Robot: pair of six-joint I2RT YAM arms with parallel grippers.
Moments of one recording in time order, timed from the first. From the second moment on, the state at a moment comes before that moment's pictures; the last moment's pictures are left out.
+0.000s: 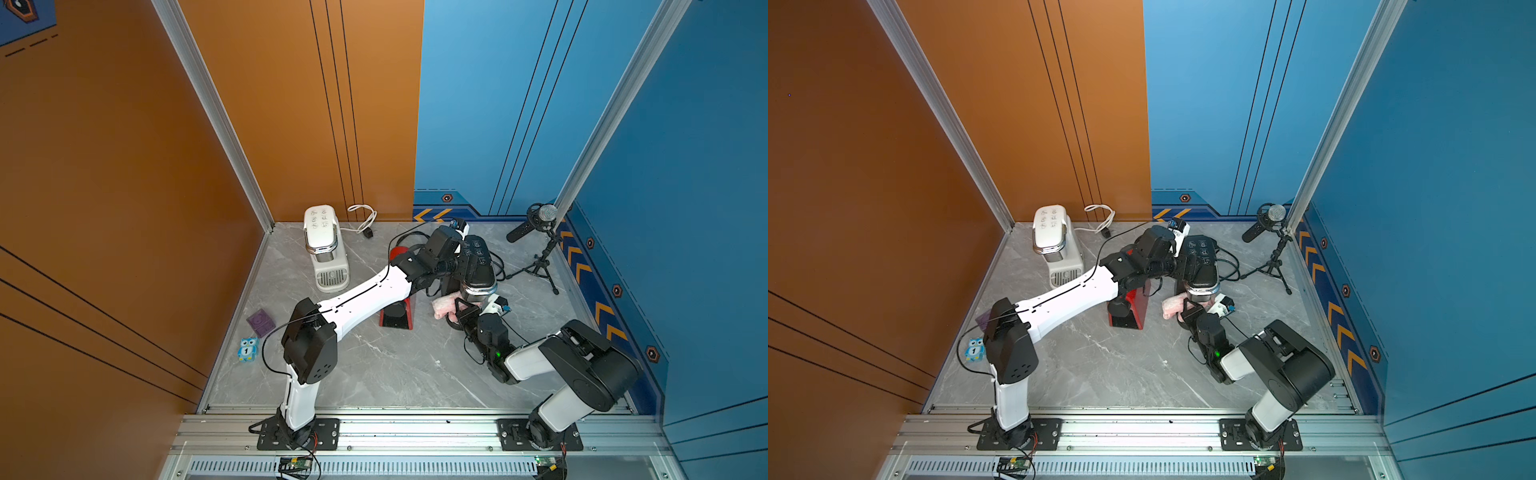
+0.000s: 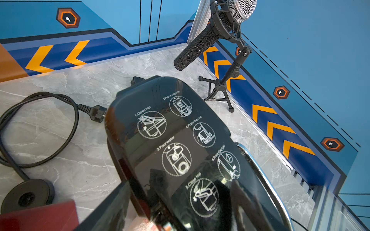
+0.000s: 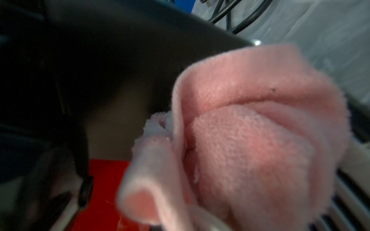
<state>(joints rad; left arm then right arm) -0.86 1.94 1.79 -0.38 -0.01 -0.38 0.60 1.66 0.29 1.13 0.28 1.33</state>
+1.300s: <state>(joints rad) -0.86 1.93 1.76 -0.35 -0.01 -0.39 0.69 1.11 0.20 0.61 0.42 1.26</state>
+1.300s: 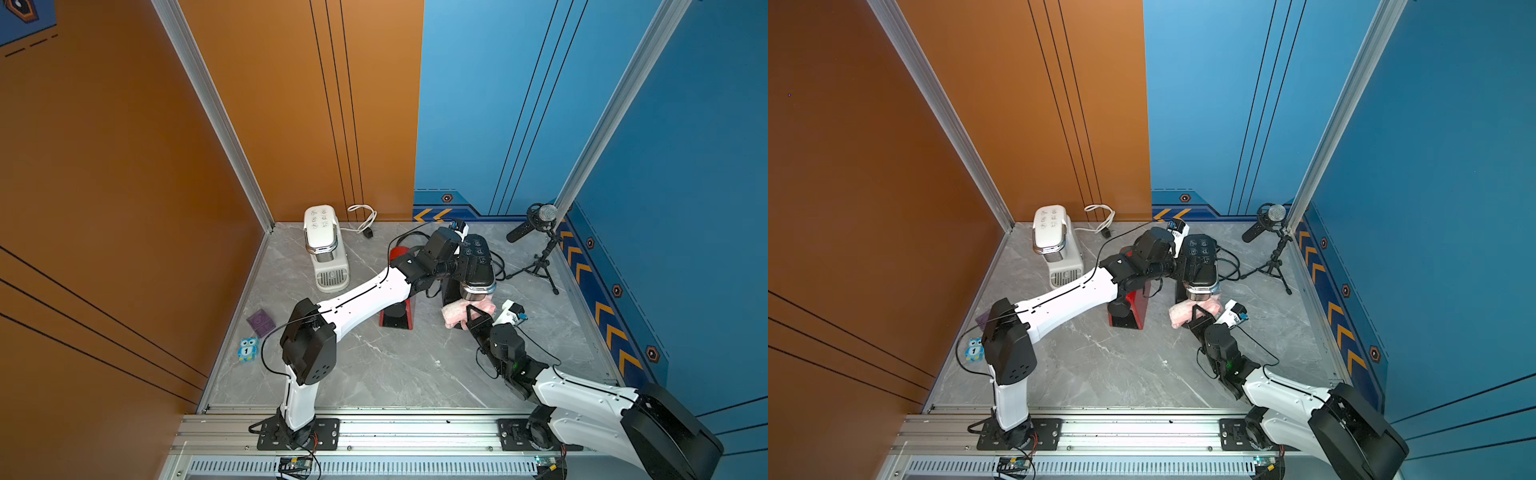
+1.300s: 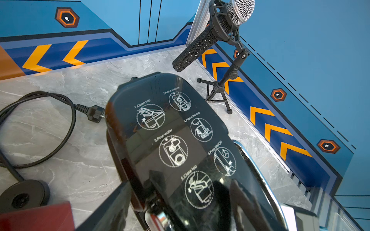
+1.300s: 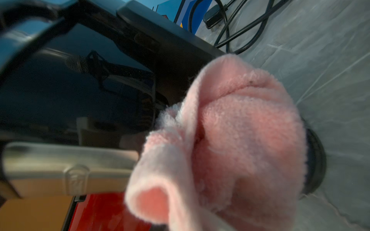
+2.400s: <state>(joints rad) -0.80 1.81 1.68 -0.52 0.10 -0.35 0.82 0.70 0.21 -0.14 0.51 1.24</state>
